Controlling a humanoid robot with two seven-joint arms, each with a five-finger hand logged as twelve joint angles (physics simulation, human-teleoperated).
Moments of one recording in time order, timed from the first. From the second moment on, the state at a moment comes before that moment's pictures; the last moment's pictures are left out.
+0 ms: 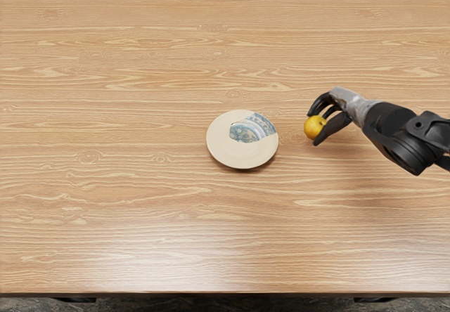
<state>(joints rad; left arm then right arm) 0.02 0.00 -0.18 -0.12 0.07 0.00 0.00 1.10 -0.63 0.09 1.37 -0.63 -0.29 -0.42</state>
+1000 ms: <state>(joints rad) 0.02 0.00 -0.18 -0.12 0.07 0.00 0.00 1.17 -0.42 0.13 1.40 -0.60 -0.22 -0.42</state>
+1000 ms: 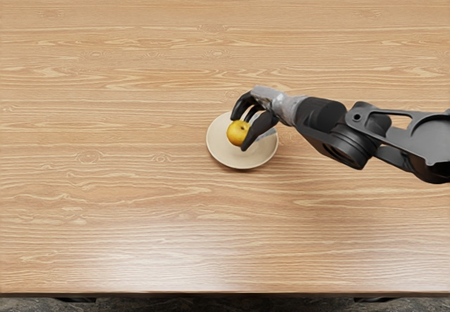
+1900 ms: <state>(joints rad) 0.02 0.00 -0.18 -0.12 0.07 0.00 0.00 1.14 -0.41 0.28 1.33 -0.42 0.03 -0.42</state>
